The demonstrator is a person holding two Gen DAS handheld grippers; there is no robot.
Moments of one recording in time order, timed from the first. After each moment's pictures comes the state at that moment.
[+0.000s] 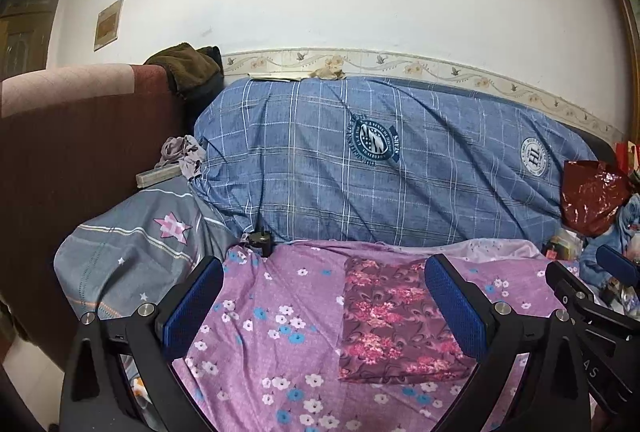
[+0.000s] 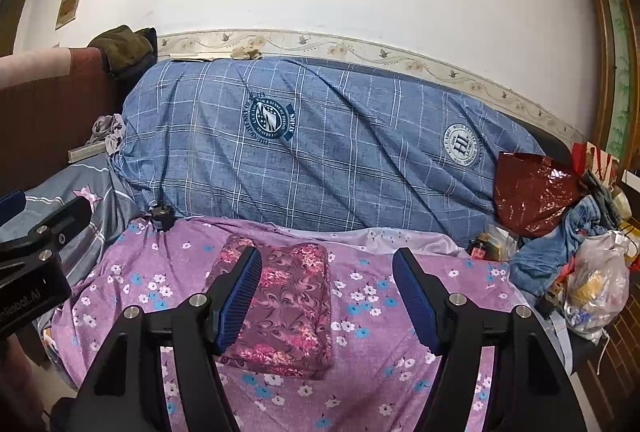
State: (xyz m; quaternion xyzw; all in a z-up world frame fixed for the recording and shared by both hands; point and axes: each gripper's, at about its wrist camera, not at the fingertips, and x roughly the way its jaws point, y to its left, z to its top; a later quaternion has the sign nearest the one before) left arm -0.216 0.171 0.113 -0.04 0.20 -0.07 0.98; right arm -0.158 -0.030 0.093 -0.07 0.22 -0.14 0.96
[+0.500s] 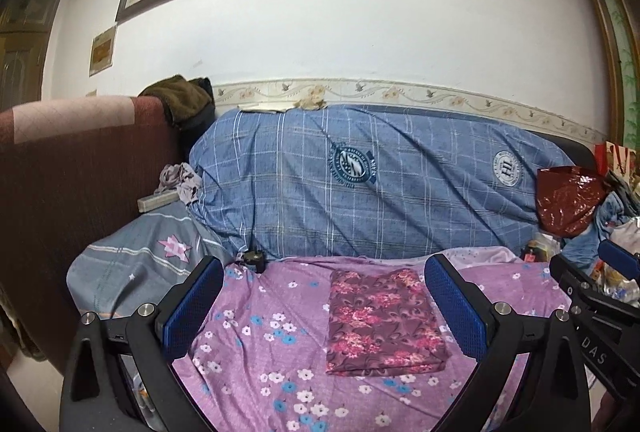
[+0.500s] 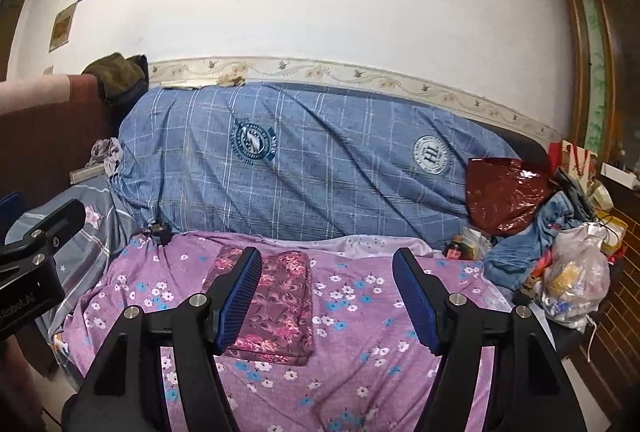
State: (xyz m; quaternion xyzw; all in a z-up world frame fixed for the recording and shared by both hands) left arm -0.307 0.179 0.137 -0.02 0.16 -0.09 0.98; right arm -0.230 -0.042 0.125 -0.05 0.18 -0.17 0.97
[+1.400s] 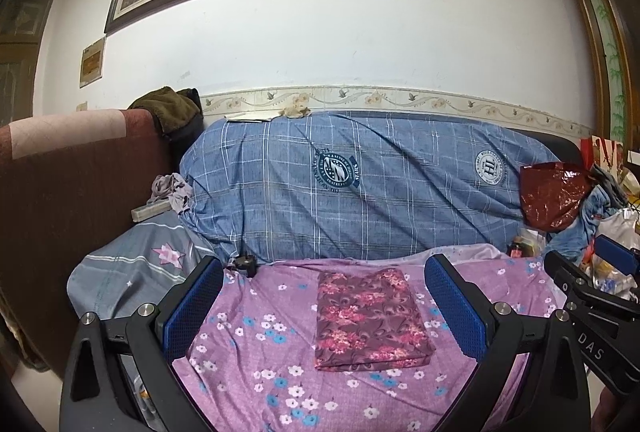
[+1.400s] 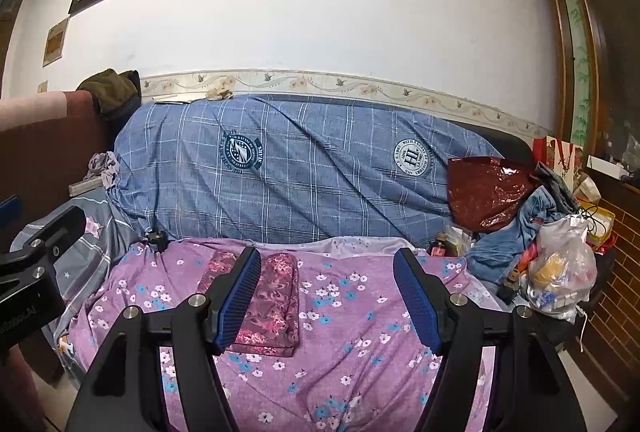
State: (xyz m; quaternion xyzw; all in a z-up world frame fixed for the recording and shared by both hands) left arm -0.327 0.180 0.152 -0.01 0.16 -0.11 0.98; right arm -0.257 -0.047 0.133 -0.05 0.18 -0.18 0.97
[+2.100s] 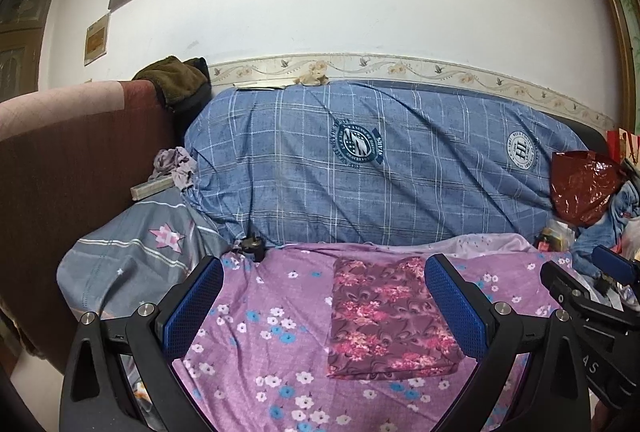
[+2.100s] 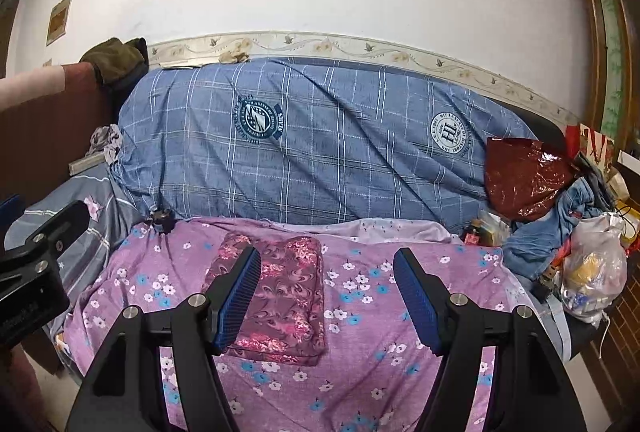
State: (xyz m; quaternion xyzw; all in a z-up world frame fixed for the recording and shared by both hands) left arm -0.228 0.153 0.129 -0.01 0.21 -0.09 0.97; right arm -0.171 -0.046 0.097 -0.04 0.23 -0.15 0.96
